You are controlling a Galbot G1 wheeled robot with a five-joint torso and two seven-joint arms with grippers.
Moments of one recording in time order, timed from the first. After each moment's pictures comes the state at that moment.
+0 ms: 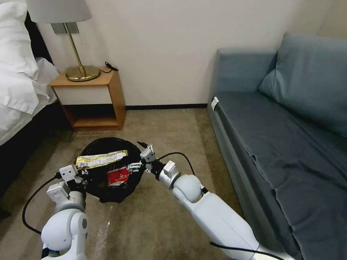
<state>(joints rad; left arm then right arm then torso) 1.37 -1.53 -0.80 -2.08 -0.28 0.44 -0.16 -0.76 1.40 -0.23 1.51 0.23 0.02 -0.21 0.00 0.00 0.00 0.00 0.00</state>
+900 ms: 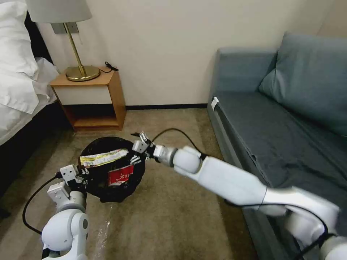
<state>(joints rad) 1.38 -1.54 -0.80 -2.09 -0.27 0.44 -0.16 -0.23 1.22 -0.69 1.43 0.26 -0.08 -0.18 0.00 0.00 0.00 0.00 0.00</state>
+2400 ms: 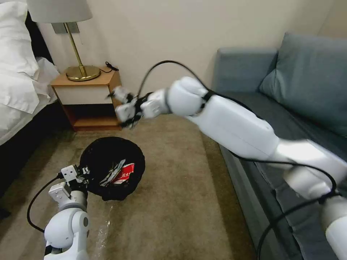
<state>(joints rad) 1.34 -1.53 -0.82 -2.01 -0.34 0.39 -0.14 -0.01 1.19 -0.44 1.54 -0.01 -0.10 -0.47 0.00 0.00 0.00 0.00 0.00</state>
